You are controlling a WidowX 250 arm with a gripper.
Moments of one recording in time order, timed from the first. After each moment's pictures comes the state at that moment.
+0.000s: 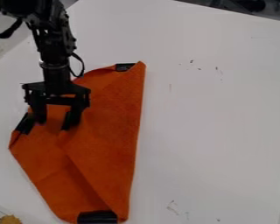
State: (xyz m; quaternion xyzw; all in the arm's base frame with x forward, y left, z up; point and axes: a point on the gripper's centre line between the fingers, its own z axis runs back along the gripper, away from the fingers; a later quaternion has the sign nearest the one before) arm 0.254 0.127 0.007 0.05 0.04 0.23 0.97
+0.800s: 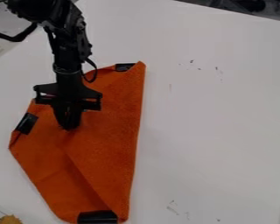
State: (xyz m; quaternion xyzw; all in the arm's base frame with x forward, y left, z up) arm 0.250 0.112 0.004 0.08 0.04 0.22 0.97
